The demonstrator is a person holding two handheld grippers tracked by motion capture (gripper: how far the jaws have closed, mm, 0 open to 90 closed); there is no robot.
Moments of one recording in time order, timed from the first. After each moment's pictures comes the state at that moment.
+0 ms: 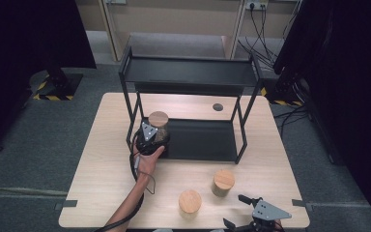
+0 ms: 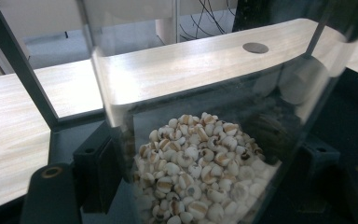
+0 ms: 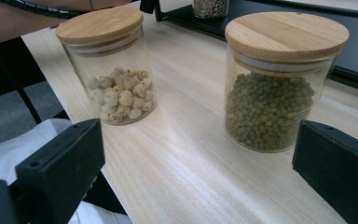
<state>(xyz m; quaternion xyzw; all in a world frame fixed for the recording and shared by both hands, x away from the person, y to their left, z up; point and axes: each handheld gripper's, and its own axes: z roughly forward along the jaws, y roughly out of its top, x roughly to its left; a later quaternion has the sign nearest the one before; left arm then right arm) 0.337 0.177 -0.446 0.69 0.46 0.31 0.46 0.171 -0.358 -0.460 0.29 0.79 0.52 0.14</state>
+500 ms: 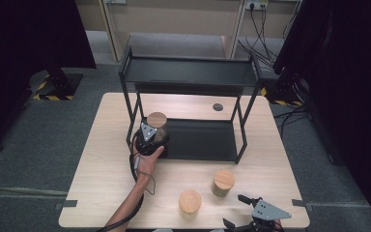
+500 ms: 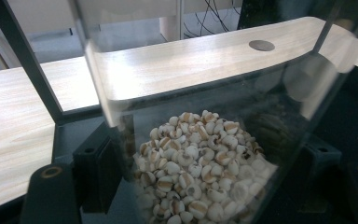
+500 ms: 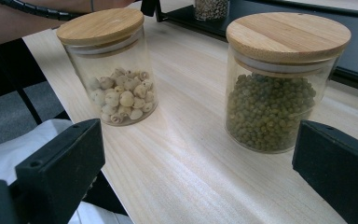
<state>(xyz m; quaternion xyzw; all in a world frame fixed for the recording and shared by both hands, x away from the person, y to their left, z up) 0.336 0.176 -0.447 0.68 0.47 0.31 0.46 0.171 -0.357 -0.460 0.29 0.79 0.52 0.14</state>
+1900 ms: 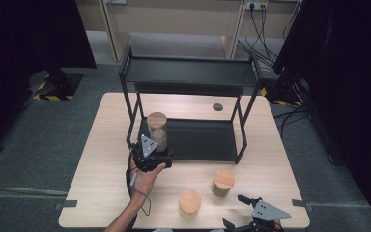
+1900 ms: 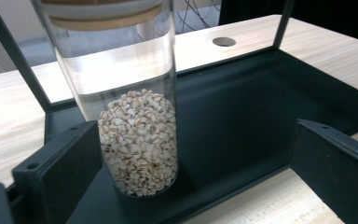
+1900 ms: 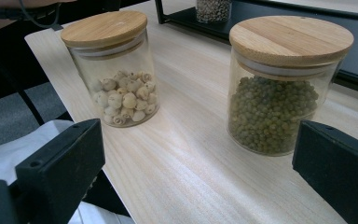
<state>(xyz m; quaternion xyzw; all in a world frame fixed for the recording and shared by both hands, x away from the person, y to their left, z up) 0.272 0.177 -0.420 0.70 0.44 0.30 0.47 0.171 -0.357 -0.460 0.29 0.79 0.53 0.14</state>
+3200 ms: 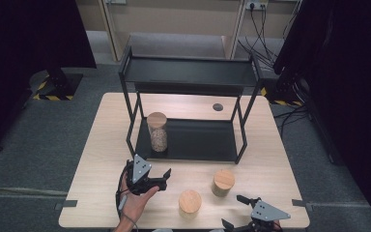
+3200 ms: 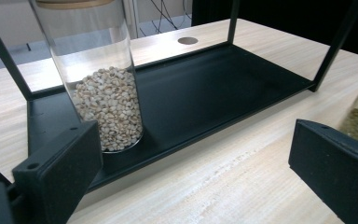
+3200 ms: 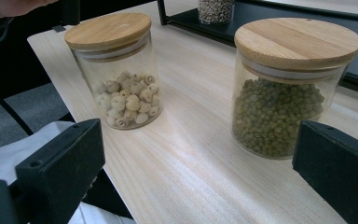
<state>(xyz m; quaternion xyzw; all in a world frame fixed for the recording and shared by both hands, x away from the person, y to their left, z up) 0.212 0.202 -0.429 0.71 0.40 0.28 0.50 0.171 -0.355 -0.460 0.29 0.79 0.53 0.14</state>
